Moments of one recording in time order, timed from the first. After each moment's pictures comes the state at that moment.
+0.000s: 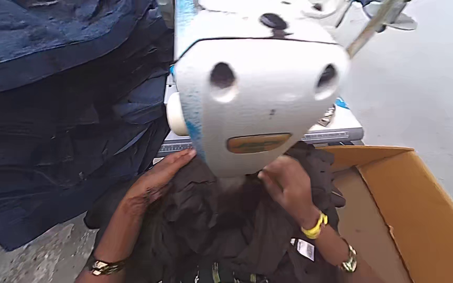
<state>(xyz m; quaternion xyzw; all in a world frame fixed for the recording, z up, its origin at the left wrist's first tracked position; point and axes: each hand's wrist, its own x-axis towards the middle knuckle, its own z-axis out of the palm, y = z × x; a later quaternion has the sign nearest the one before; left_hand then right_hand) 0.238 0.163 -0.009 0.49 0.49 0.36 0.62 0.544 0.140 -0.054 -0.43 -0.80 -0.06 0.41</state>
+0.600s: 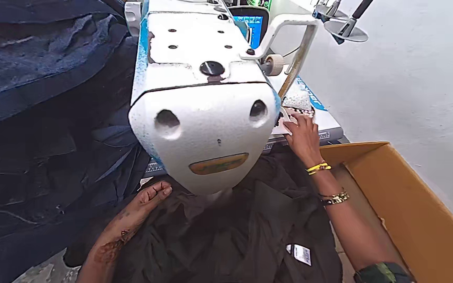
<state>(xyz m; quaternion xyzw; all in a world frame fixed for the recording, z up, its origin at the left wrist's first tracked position) 0.196 0.155 -0.064 0.55 0.52 0.33 0.56 0.667 0.262 -0.064 -0.65 -0.72 -0.11 0.20</state>
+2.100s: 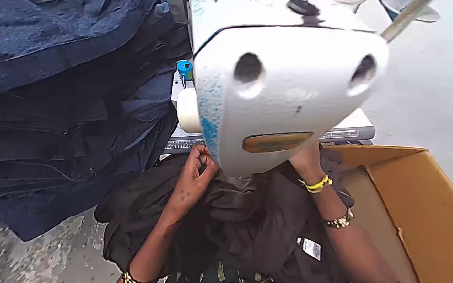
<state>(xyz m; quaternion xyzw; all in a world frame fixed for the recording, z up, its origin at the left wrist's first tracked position) 0.281 0.147 -0.040 0.56 0.48 0.49 0.46 0.558 0.208 -0.043 -0.58 -0.75 -0.04 0.30</state>
